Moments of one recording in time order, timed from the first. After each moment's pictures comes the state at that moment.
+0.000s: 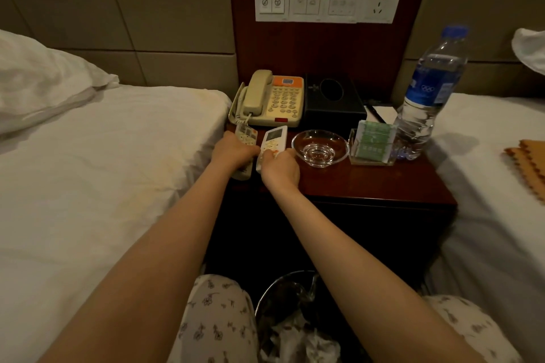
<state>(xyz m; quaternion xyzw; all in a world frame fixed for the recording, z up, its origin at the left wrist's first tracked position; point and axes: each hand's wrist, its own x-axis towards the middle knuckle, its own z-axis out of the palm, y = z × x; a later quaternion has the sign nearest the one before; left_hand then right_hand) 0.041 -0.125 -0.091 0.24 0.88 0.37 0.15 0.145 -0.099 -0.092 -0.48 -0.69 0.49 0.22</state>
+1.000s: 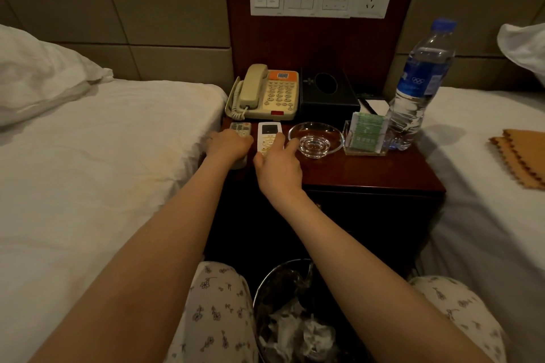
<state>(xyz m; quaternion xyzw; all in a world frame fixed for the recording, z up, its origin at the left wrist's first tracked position) 0.045 -0.128 -0.090 0.27 0.93 0.21 0.11 0.166 -0.120 -0.096 -0.41 -0.86 0.23 0.20</state>
